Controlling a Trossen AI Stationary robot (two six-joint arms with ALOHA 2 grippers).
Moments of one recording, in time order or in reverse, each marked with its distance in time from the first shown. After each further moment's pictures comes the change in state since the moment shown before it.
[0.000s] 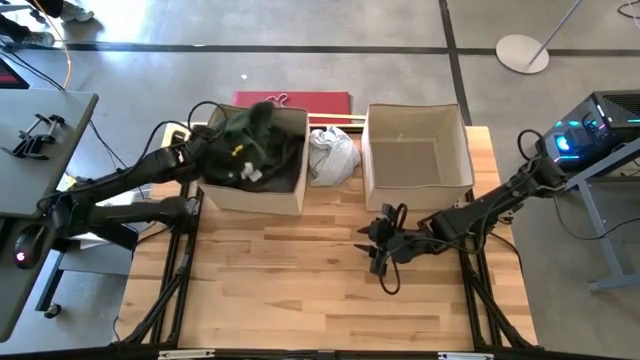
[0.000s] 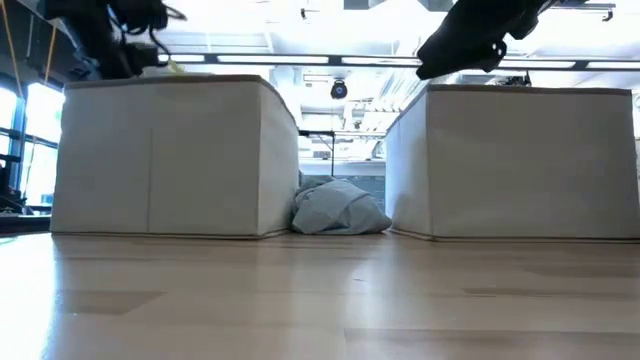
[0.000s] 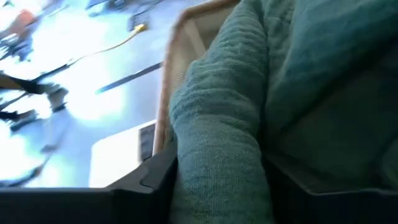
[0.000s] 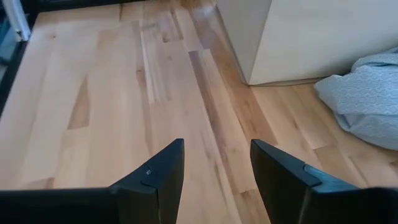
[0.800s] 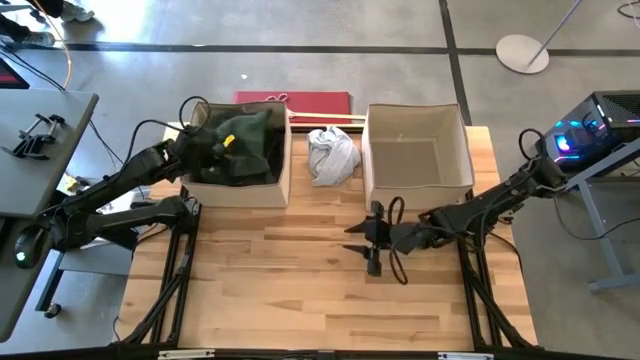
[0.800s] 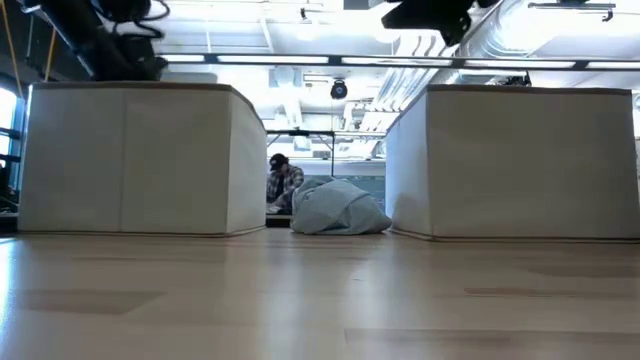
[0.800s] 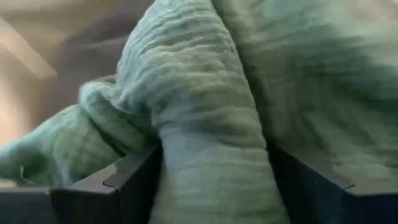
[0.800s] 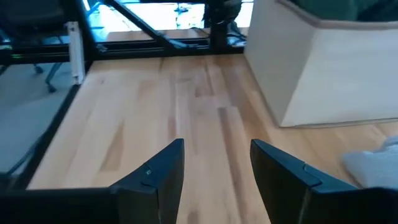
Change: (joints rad) left arm 0.086 -0.112 0.008 0.038 0.498 0.015; right arm -0.052 0.000 0.000 0.267 -0.095 -0.225
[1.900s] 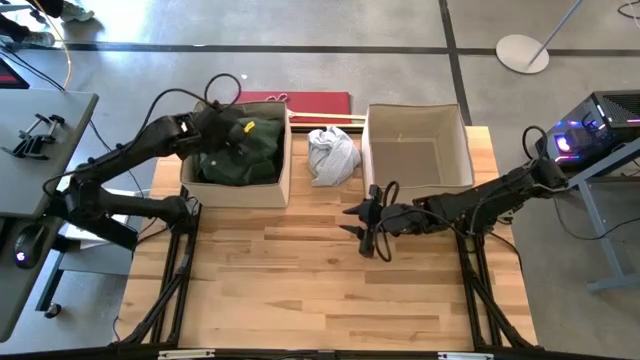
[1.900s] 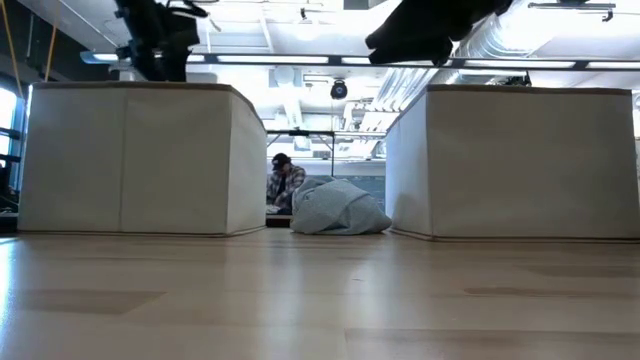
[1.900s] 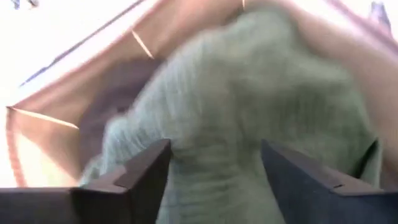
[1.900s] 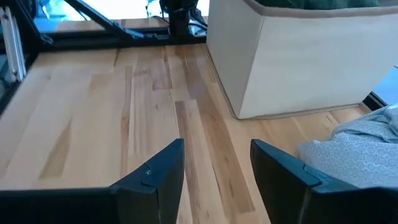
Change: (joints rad) left arm -0.084 0.371 0.456 -0.299 -0.094 0.124; right arm -0.134 0.000 0.000 -0.046 -0.025 -0.039
